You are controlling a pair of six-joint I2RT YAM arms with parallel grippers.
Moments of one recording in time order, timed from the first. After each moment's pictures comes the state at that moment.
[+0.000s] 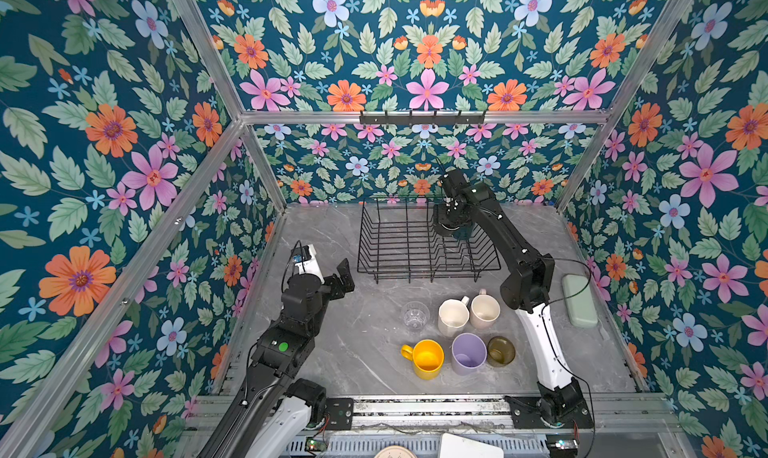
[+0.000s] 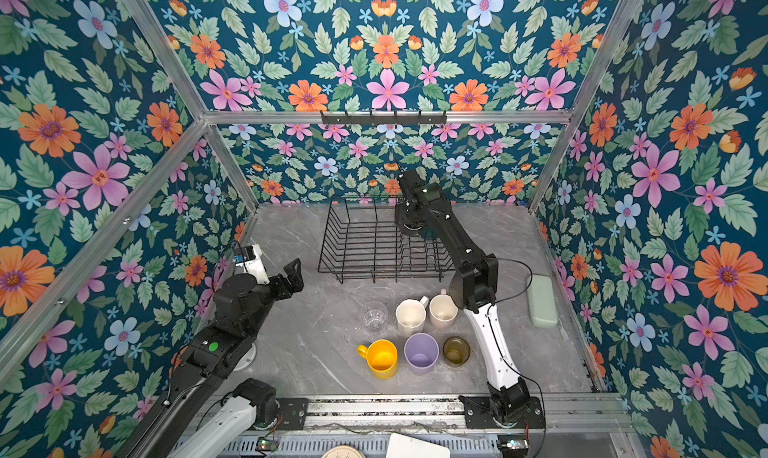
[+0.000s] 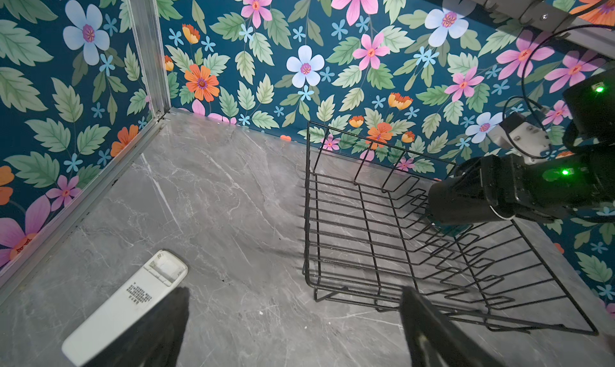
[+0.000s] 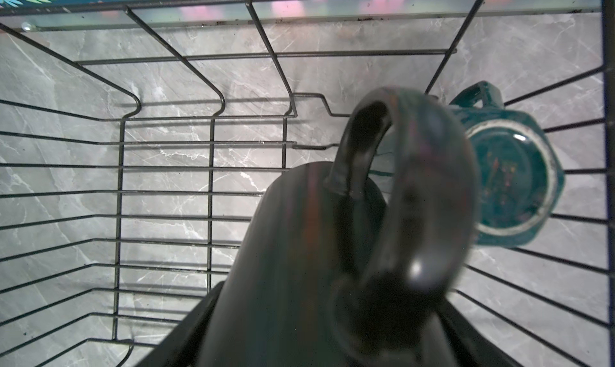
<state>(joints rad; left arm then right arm) -0.41 0.66 0.70 -0.34 -0.32 -0.39 0.44 2.44 2.61 -1.21 0.11 0.40</state>
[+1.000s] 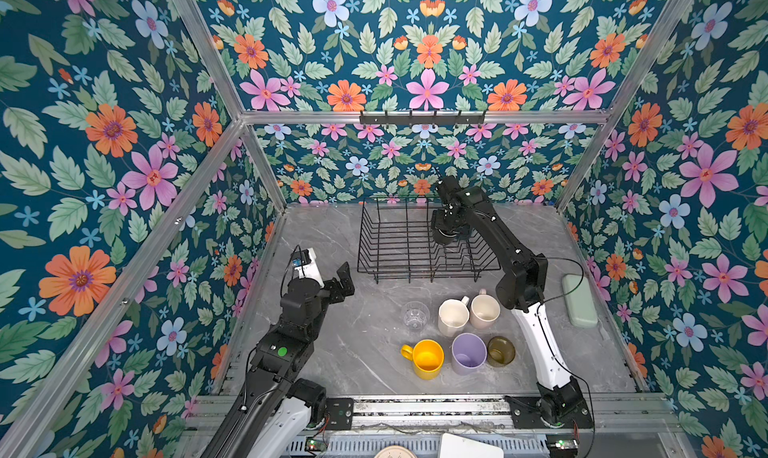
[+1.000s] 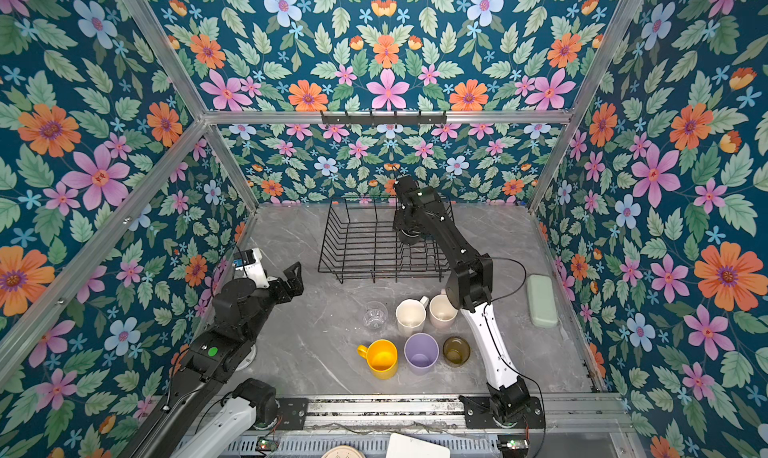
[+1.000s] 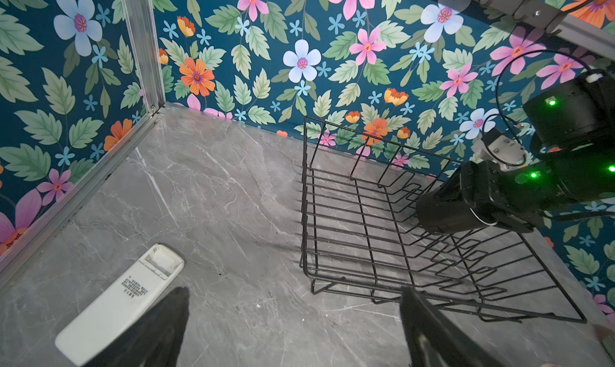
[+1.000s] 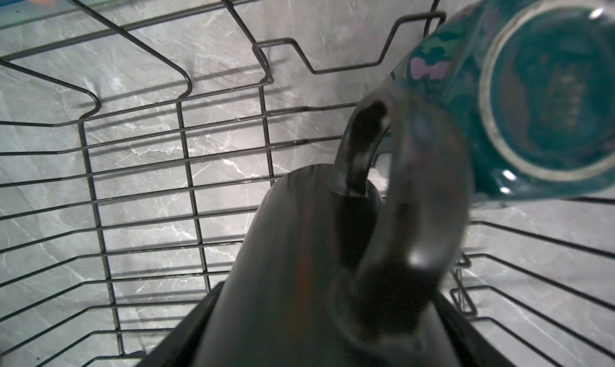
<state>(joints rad) -0.41 0.62 0.67 -0.35 -0.30 -0.39 0.46 2.50 2.64 -1.27 0.11 0.58</state>
